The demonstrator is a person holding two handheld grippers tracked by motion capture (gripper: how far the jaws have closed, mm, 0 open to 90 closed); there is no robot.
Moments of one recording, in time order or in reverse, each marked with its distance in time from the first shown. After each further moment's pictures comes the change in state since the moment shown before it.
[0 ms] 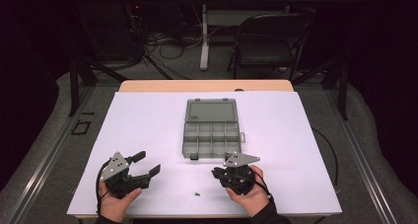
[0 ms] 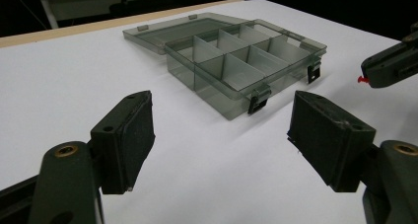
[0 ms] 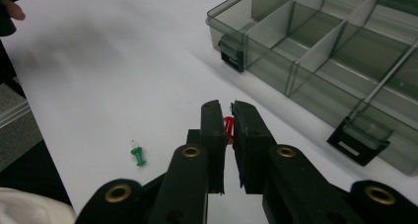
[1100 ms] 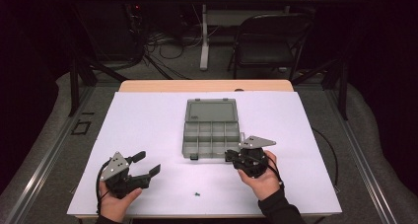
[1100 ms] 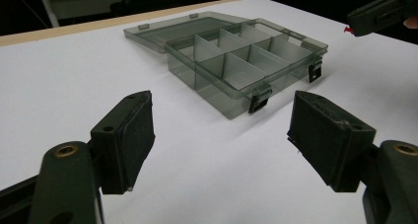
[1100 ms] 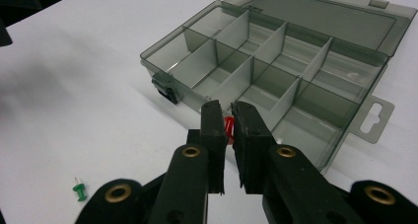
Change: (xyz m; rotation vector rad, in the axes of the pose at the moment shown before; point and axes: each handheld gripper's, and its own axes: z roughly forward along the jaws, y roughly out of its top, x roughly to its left) left arm 0.000 0.000 0.000 0.003 0.003 -0.003; right arm -0.042 0.022 -0.017 -0.050 -0.097 0.066
